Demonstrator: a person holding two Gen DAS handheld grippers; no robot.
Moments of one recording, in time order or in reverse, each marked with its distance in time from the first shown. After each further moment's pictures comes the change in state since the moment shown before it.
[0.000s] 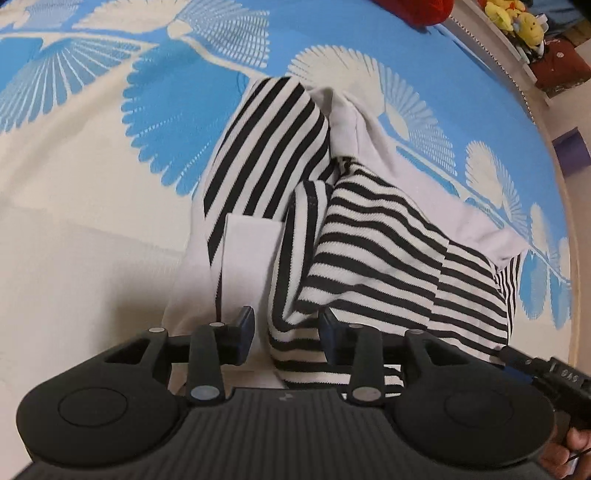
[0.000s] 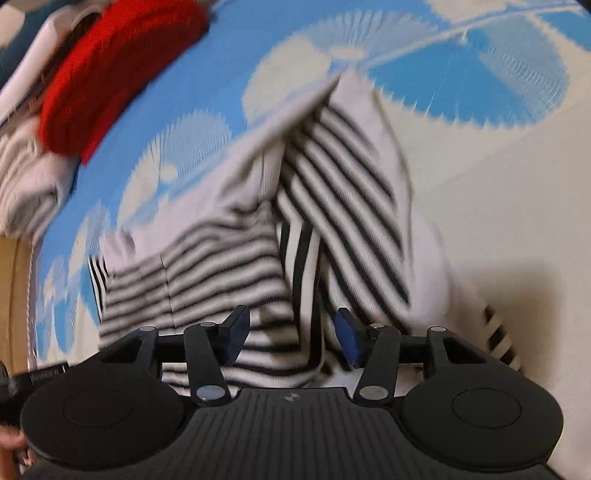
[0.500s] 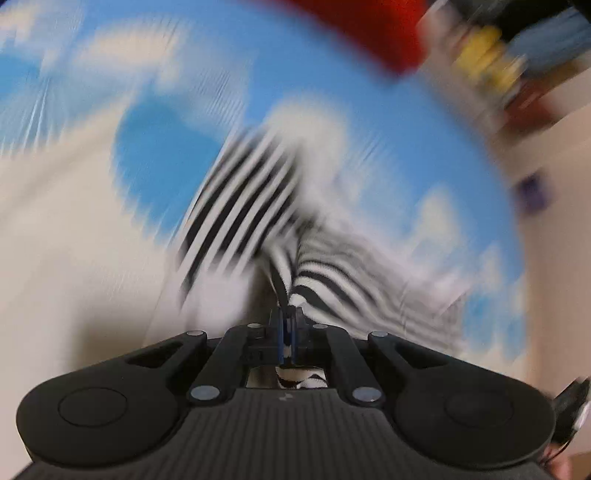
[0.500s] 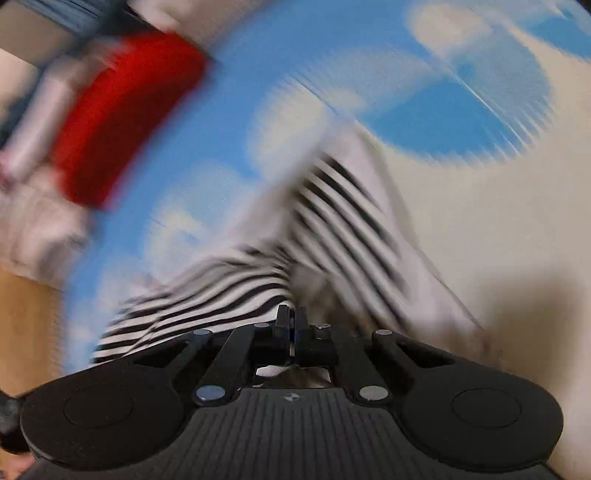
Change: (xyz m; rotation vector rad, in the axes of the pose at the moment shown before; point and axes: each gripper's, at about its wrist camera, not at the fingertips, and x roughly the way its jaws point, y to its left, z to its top) left arm -0.023 0.005 0.006 -0.050 -0.033 -0.082; right arm -0.027 -0.020 0.010 0.108 -0.067 0.006
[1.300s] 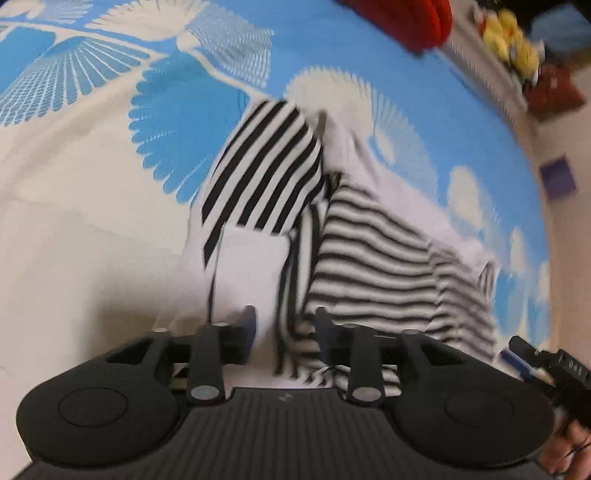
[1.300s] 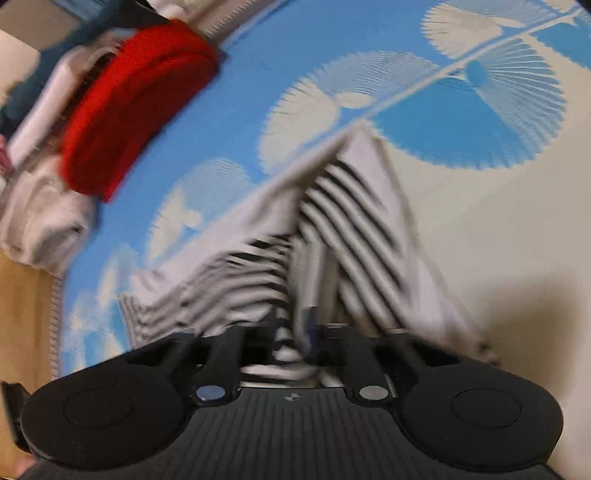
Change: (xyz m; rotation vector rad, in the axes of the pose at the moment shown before) left arm 0.001 -0.005 -0.009 -0.022 -0.020 0.014; right arm -0.004 0.017 0.004 -0.040 -0.044 0.120
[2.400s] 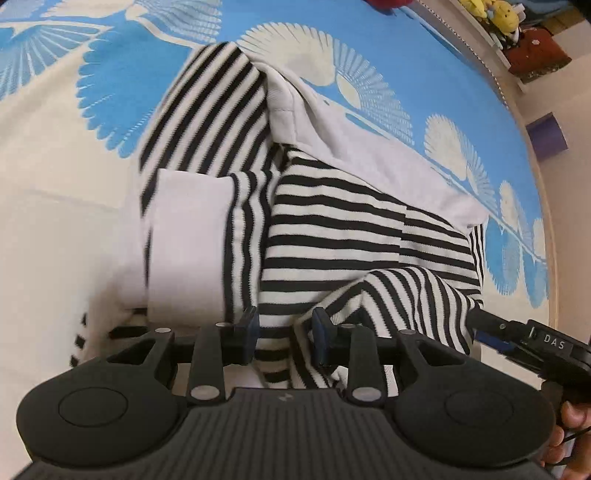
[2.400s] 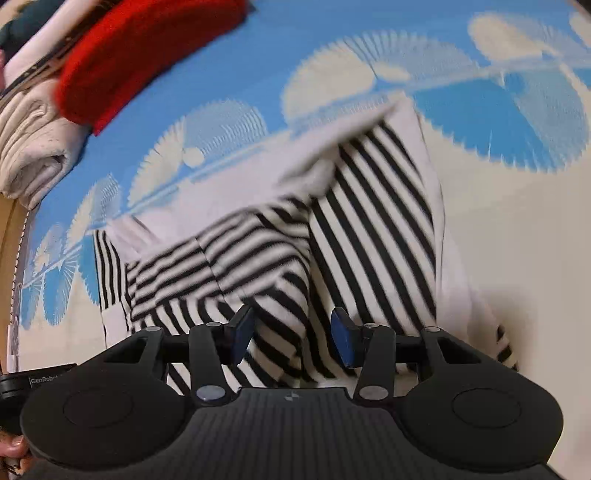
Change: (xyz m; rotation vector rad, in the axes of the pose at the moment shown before) left arm 0.036 -0.041 -0.014 0.113 0.085 -0.001; right arm 0.037 0.039 0.002 -0.144 0.118 -0.139
